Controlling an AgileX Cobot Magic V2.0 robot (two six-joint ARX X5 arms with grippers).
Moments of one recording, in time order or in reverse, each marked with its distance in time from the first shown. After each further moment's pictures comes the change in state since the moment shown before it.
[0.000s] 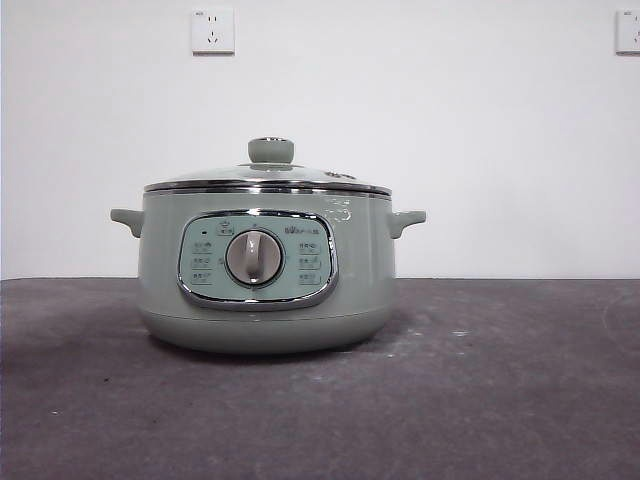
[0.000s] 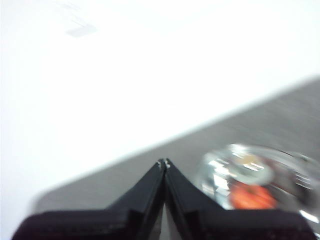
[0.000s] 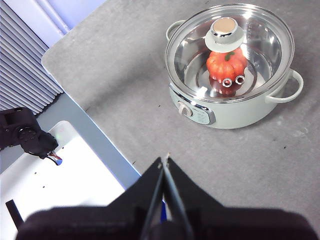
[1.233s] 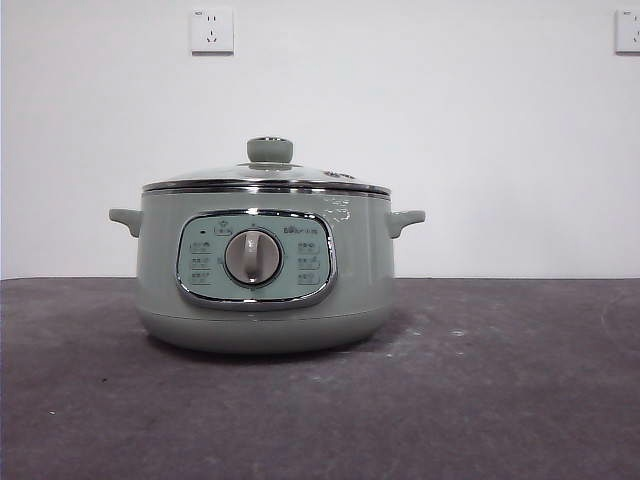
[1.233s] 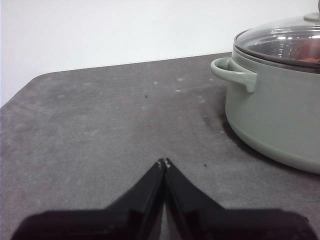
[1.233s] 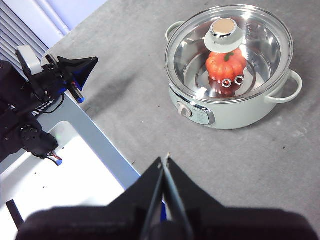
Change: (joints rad) left arm 0.095 -0.562 -1.102 0.437 -0.081 -0.158; right arm 0.000 -0.004 0.000 0.000 0.000 0.000
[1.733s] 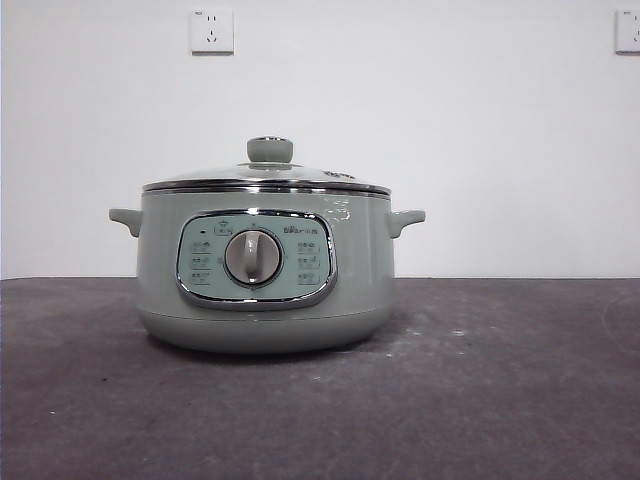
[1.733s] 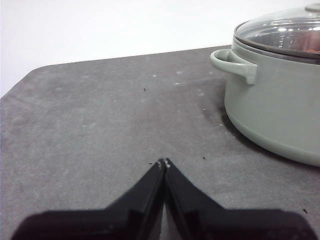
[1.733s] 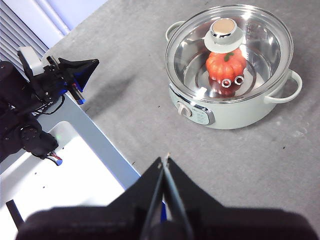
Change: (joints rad) left arm 0.000 0.000 0.000 -0.026 0.002 0.000; right arm 0.000 0.000 0.000 0.000 0.000 0.000
